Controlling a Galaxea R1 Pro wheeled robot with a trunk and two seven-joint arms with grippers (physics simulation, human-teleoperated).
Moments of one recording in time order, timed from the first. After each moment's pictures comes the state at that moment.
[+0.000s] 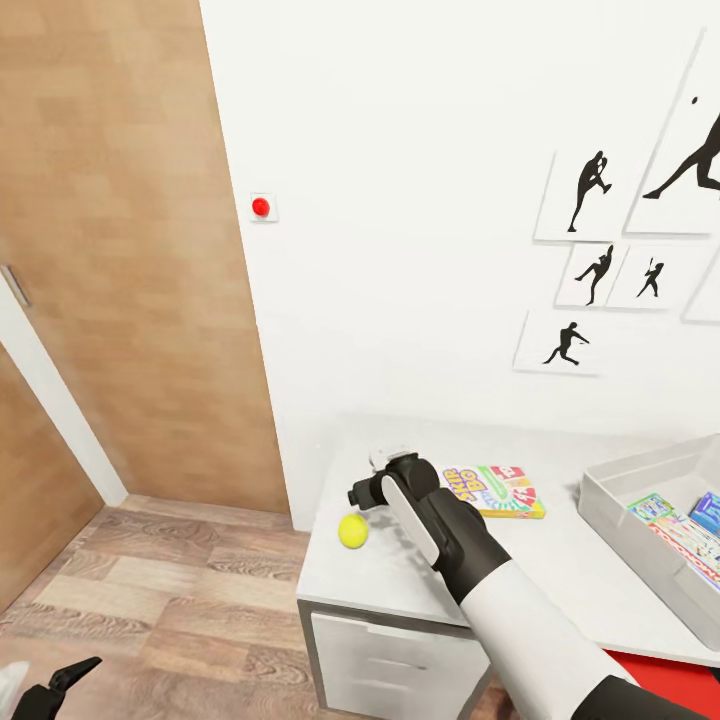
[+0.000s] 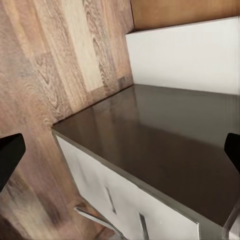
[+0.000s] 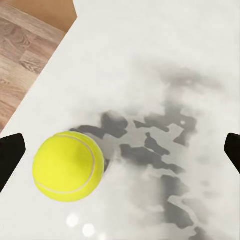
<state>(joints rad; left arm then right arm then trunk) 0.12 0.27 0.53 -1.26 1.35 0.77 0.11 -0.79 0.17 0.47 -1.03 -0.34 1.00 -0.25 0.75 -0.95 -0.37</state>
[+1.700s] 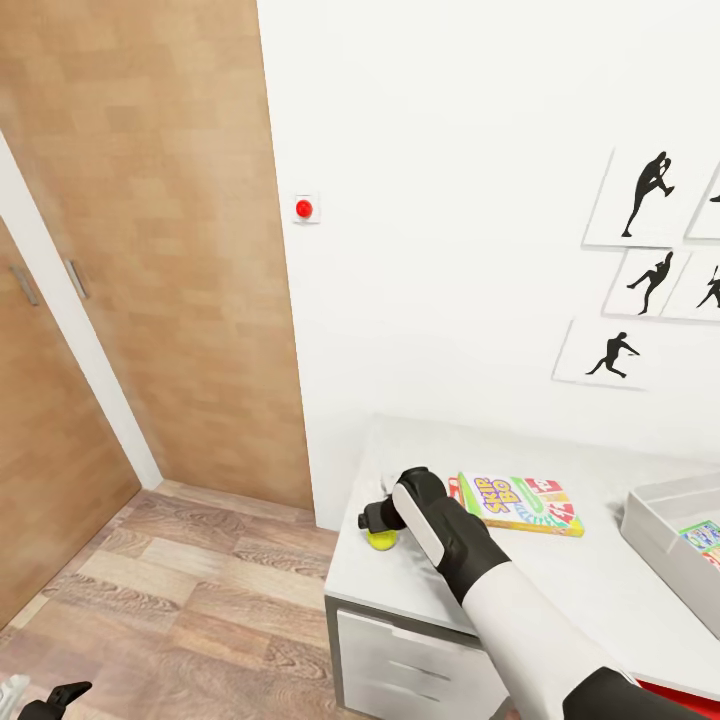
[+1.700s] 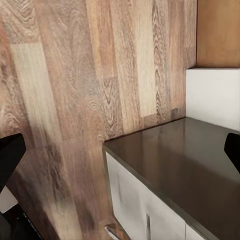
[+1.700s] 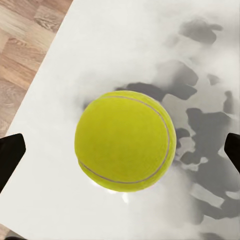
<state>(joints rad) 0.11 0.23 0.53 -1.32 1.36 0.69 0.42 -0.79 0.17 0.39 -0.85 -0.42 1.01 -0.26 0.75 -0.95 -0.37</state>
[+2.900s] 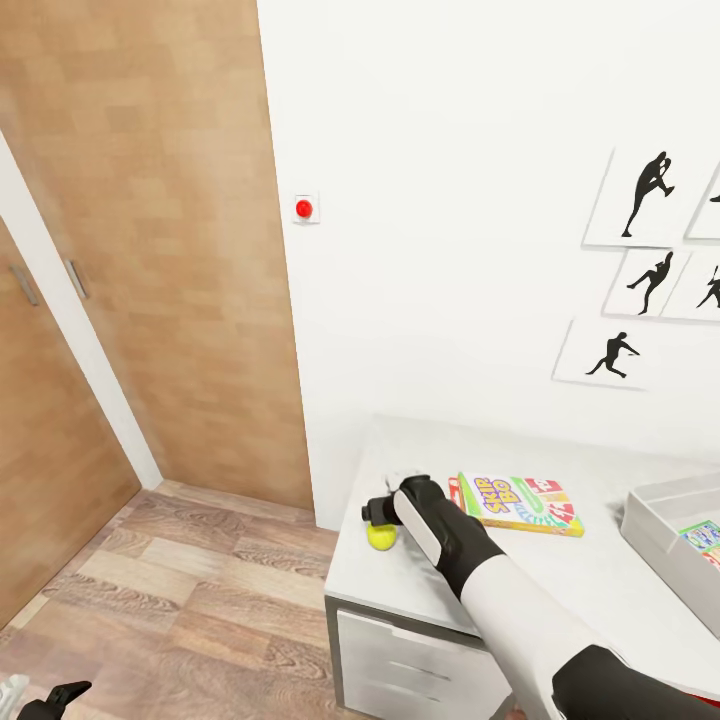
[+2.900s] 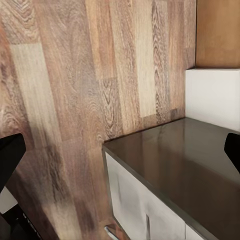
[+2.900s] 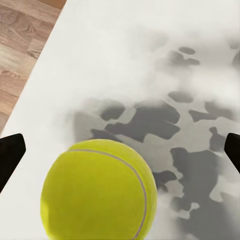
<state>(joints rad) 0.11 0.23 0.53 -1.32 1.36 0.69 0.42 -0.83 0.17 0.40 -0.69 -0.42 0.78 -0.25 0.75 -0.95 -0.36</state>
